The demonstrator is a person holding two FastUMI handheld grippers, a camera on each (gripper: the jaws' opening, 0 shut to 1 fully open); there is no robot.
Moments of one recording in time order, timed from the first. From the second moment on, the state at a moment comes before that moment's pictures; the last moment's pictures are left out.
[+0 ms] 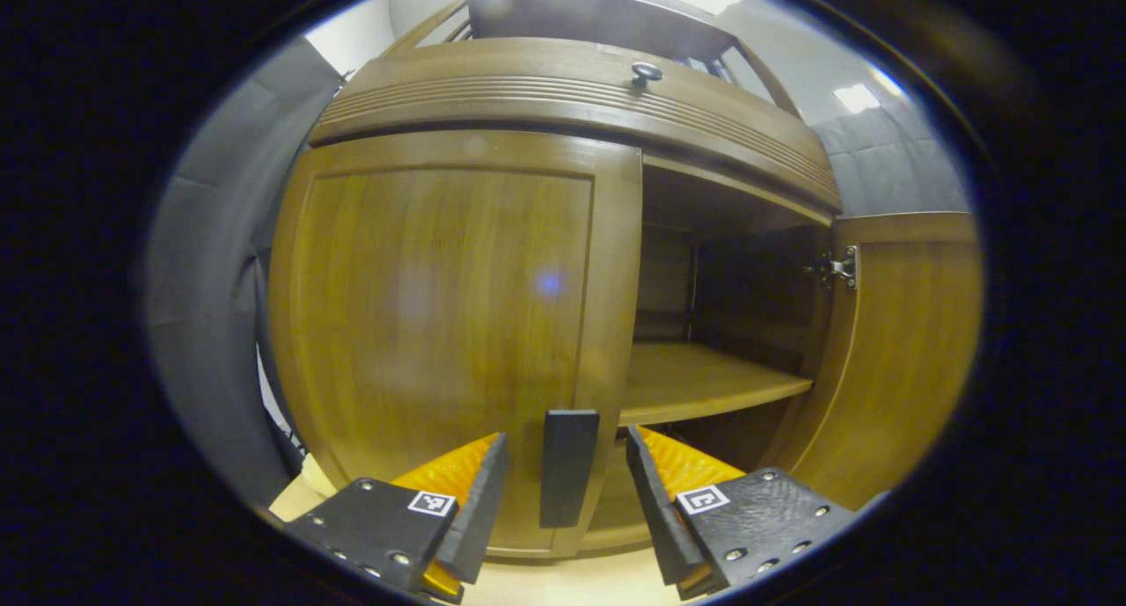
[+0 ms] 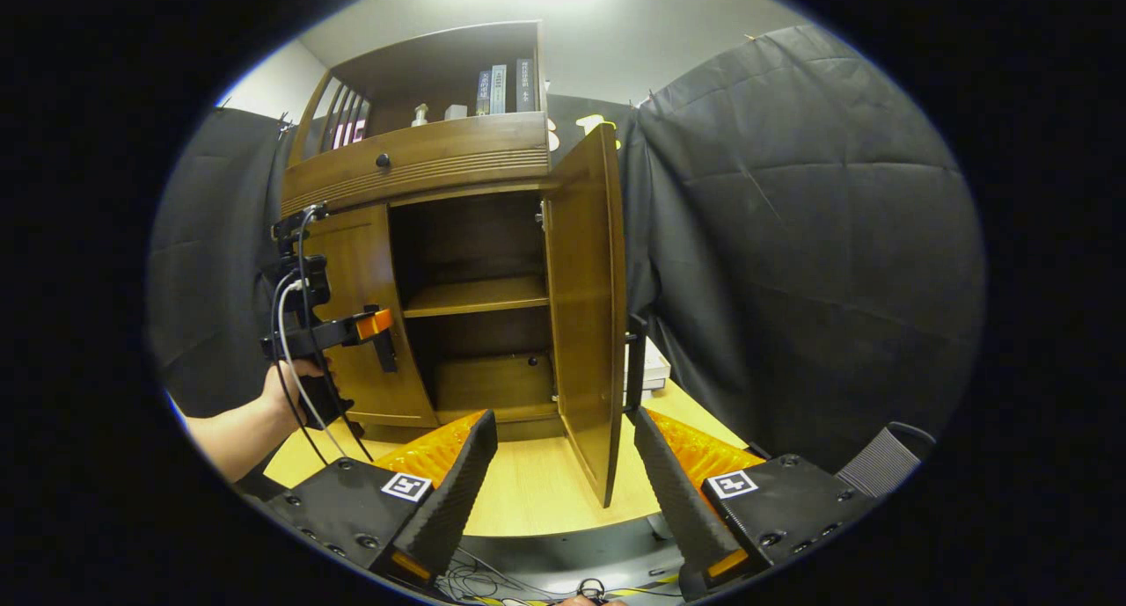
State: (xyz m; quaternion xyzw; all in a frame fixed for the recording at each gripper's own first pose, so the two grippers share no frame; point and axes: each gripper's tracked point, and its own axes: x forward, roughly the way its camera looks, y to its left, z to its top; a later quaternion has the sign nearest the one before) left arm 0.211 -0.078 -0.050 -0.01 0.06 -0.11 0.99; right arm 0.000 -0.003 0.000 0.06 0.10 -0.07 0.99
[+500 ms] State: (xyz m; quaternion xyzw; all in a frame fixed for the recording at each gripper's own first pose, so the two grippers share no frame) left arm 0.217 -0.061 -0.055 0.02 0.05 -0.08 1.00; right arm 0.026 0.025 -0.007 0.08 0.10 -0.02 0.99
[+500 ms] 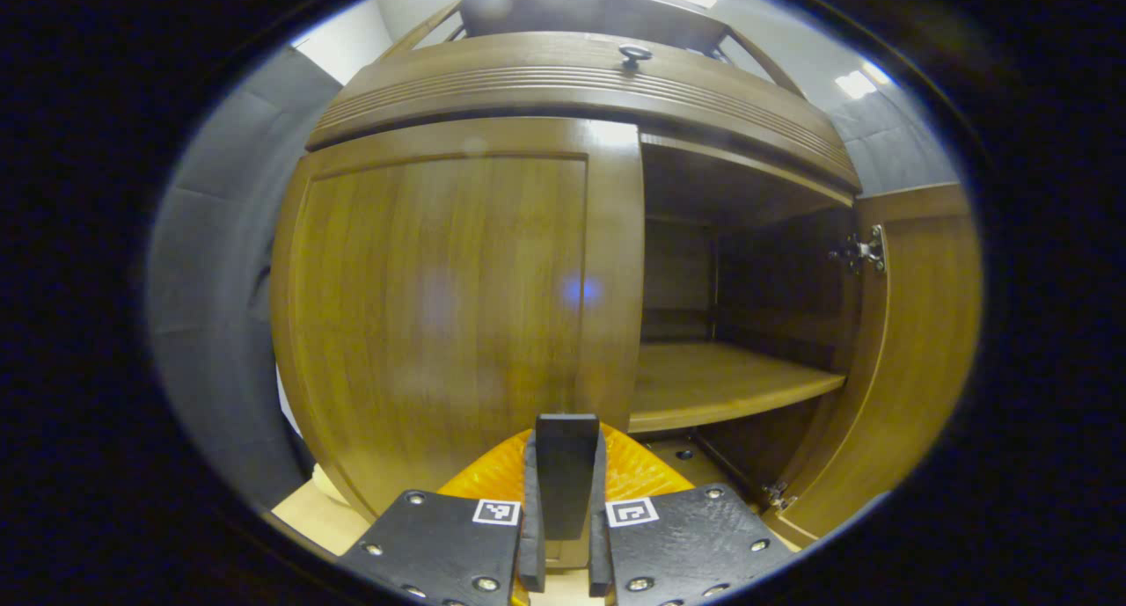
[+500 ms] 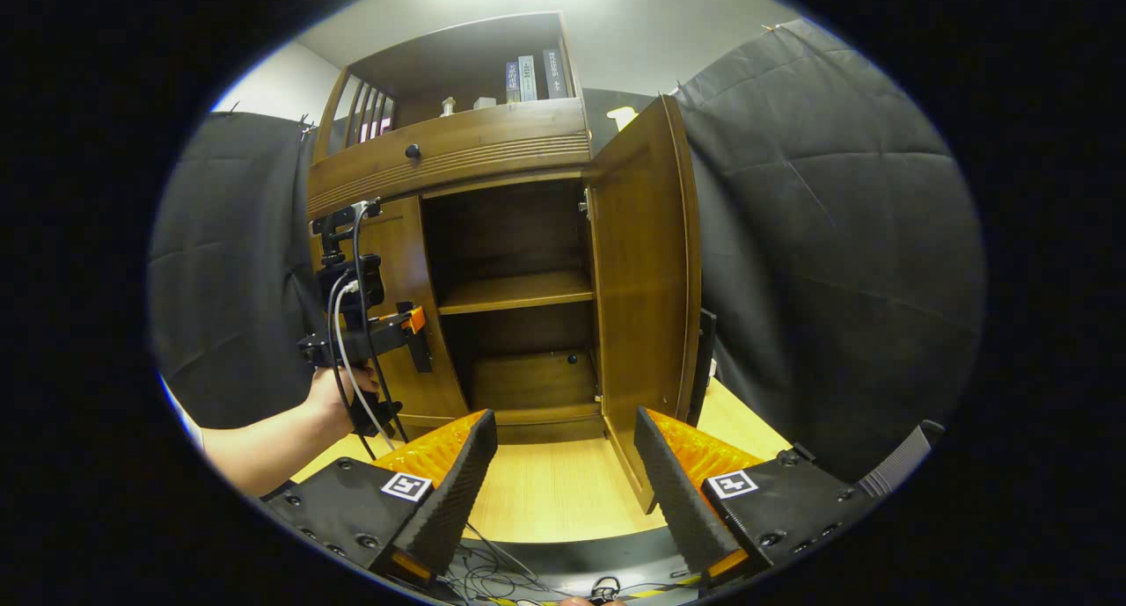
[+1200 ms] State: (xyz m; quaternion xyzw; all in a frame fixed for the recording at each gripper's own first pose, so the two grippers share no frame) left arm 0.202 -0.068 -0.052 -0.01 0.07 -0.13 0.99; right arm 0.022 0.056 -0.015 0.09 0.10 0.02 0.99
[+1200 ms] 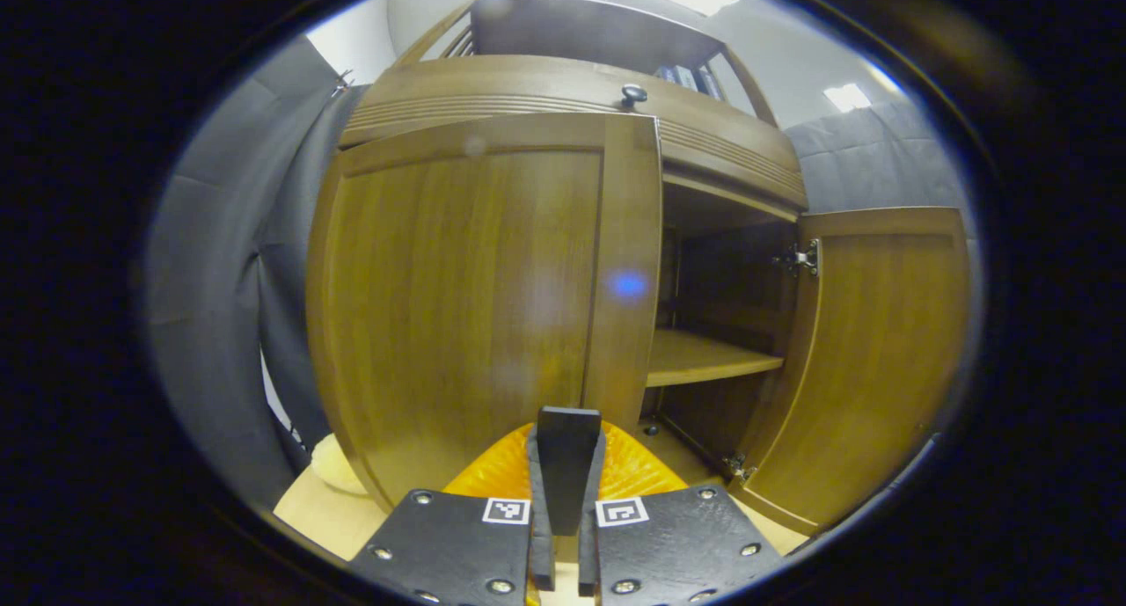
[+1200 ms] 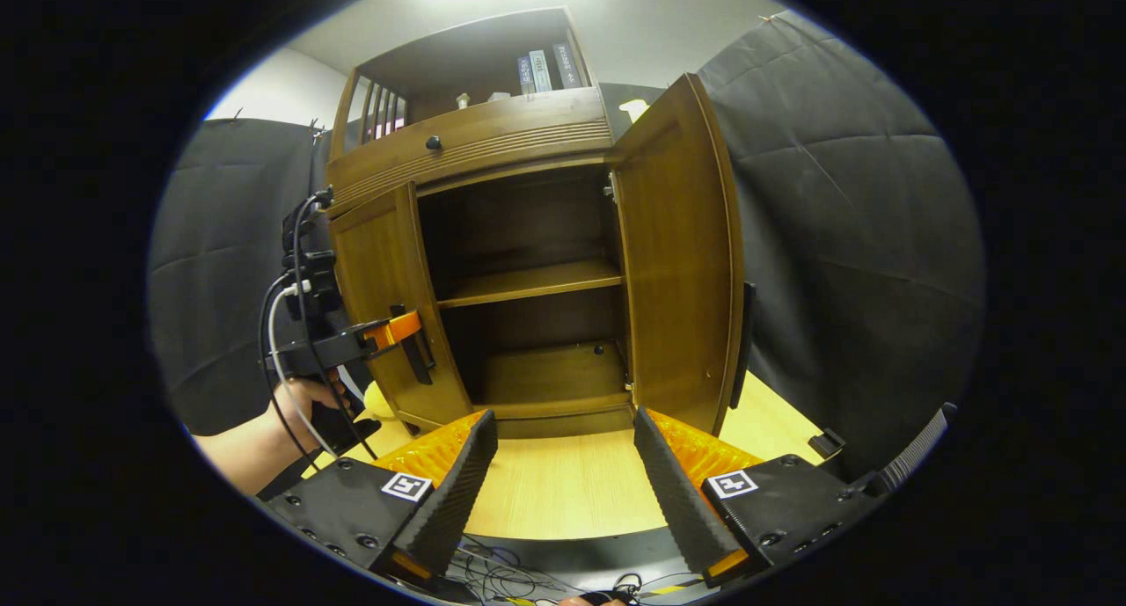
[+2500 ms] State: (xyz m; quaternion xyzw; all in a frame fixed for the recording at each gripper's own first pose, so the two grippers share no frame) left arm 0.204 -0.054 -0.044 -0.05 0.05 -0.09 0.99; right arm 0.042 0.153 -0.003 0.06 0.11 0.14 0.98
